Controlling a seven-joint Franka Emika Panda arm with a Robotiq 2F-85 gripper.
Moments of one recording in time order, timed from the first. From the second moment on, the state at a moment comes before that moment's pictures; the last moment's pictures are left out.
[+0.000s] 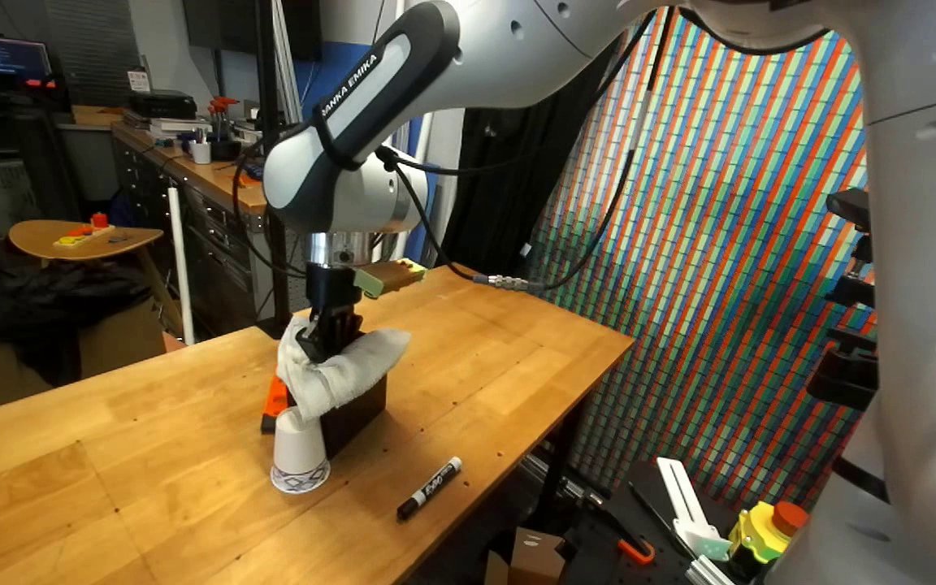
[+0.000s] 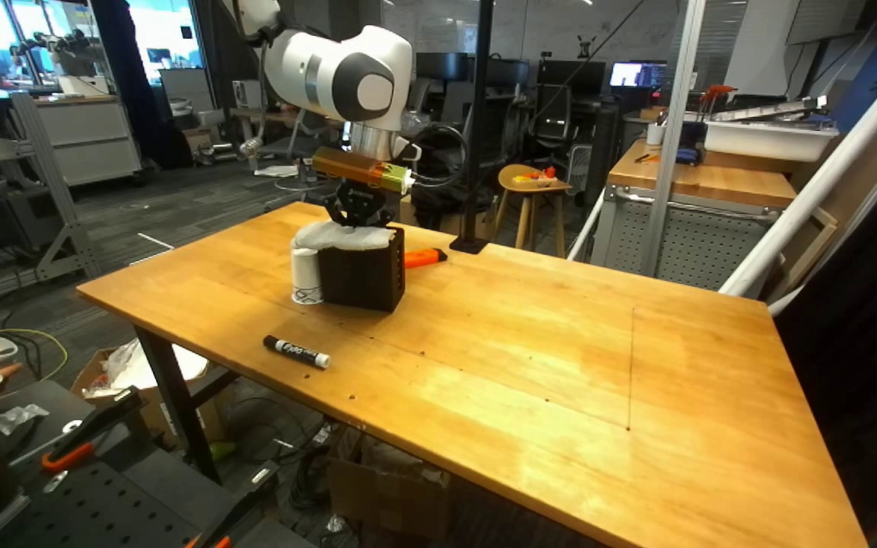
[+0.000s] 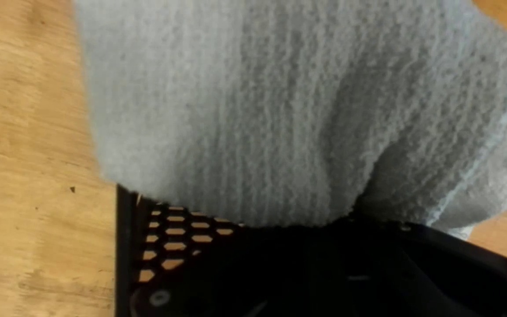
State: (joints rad) arm -0.05 0.45 0.12 -1.94 0.14 2.26 -0.44
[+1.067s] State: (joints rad) arm -0.08 0.20 0.05 -2.02 0.12 2.24 -0.44
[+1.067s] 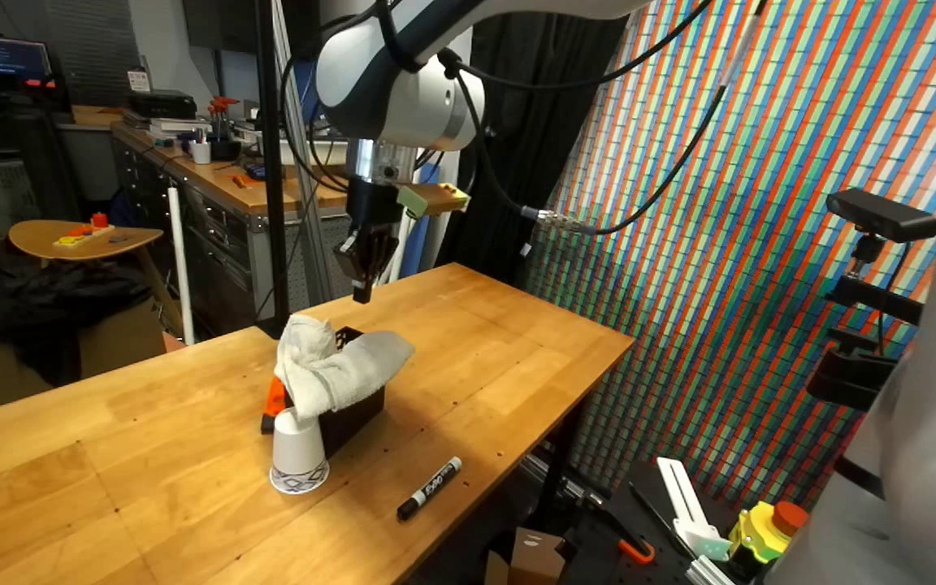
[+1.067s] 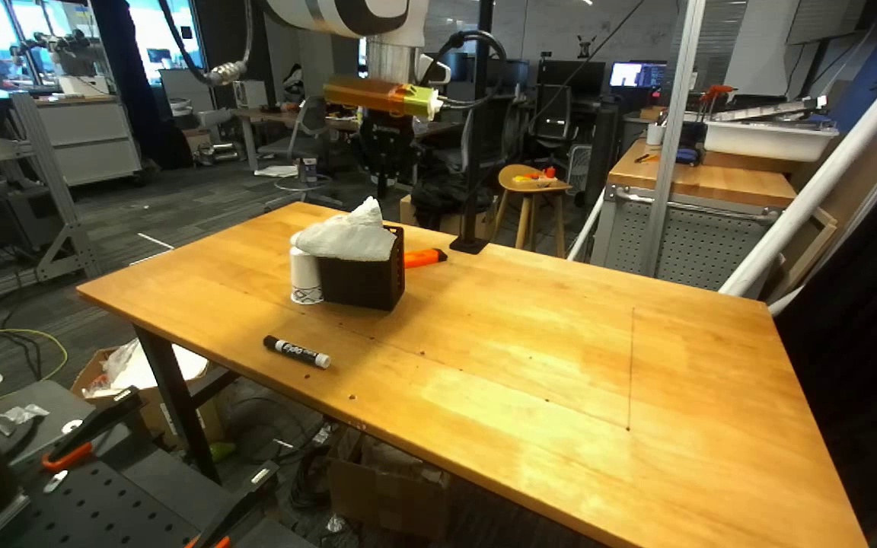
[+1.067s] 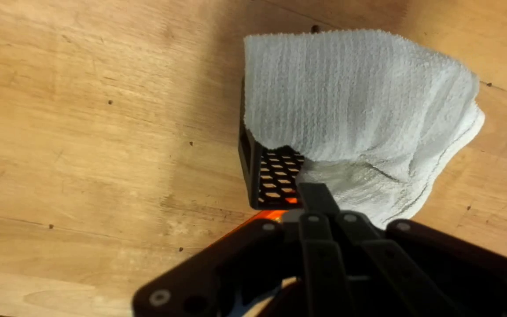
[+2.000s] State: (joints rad) arm -0.09 0.07 -0.02 -2.28 0.13 2.27 -0.44
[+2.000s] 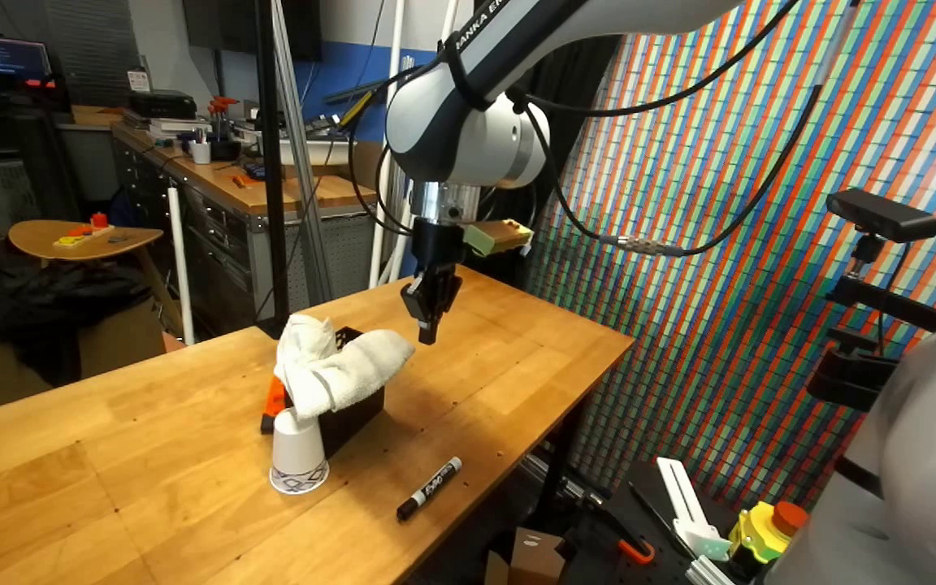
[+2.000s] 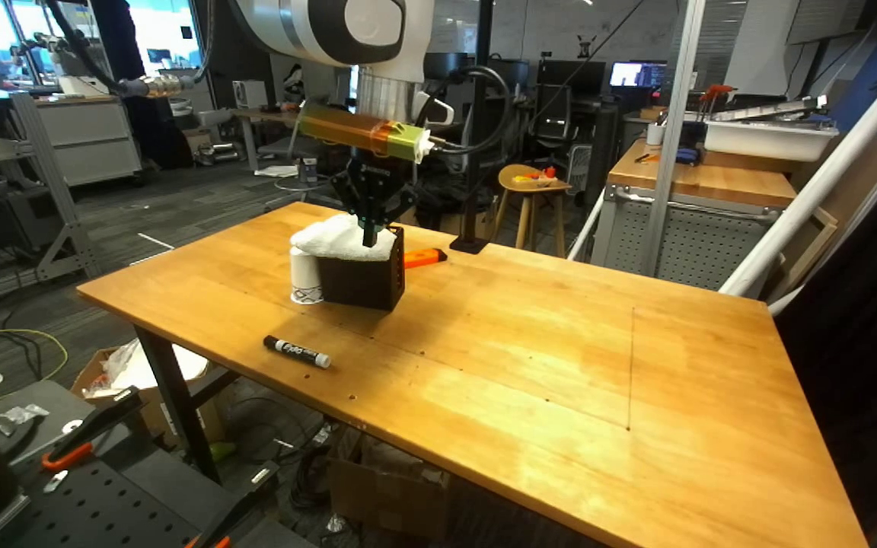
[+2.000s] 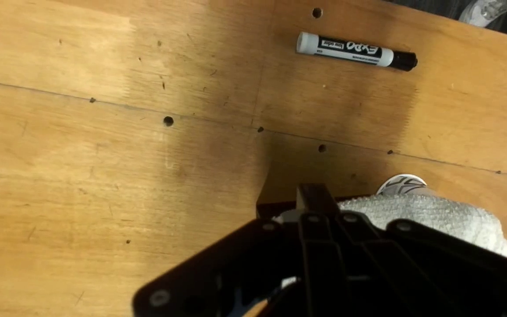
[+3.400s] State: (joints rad) arm -0.07 0.17 0.04 -2.32 0.18 2.39 -0.45
